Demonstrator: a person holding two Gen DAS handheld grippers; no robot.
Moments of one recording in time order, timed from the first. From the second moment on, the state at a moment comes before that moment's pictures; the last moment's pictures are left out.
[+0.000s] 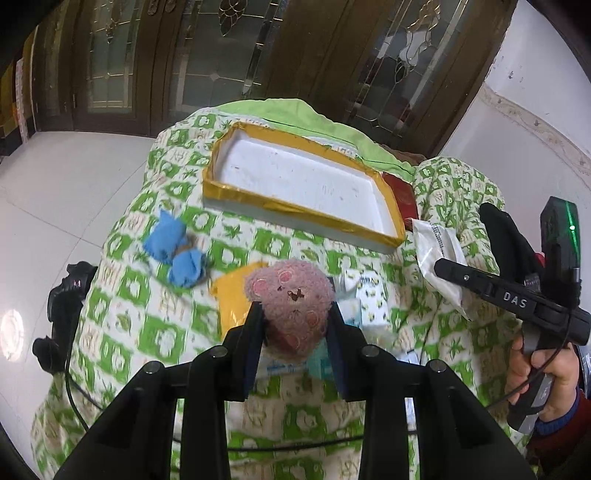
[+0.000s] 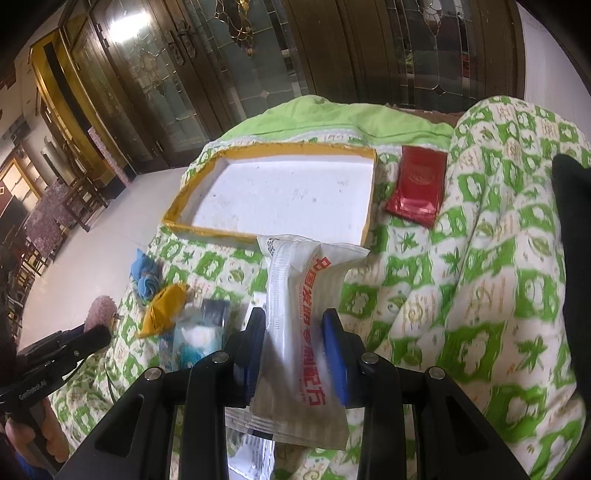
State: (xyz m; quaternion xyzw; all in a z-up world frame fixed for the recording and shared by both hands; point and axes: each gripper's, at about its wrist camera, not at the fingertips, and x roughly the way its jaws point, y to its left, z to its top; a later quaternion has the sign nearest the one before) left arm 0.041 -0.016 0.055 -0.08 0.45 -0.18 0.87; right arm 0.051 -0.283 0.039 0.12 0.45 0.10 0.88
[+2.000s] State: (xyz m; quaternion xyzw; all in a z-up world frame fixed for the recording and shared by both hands) left arm 0.261 -0.052 -0.010 -0.01 0.52 -0.13 0.85; right arm 0.234 -0.280 -0.032 0.12 0.50 0.07 0.85
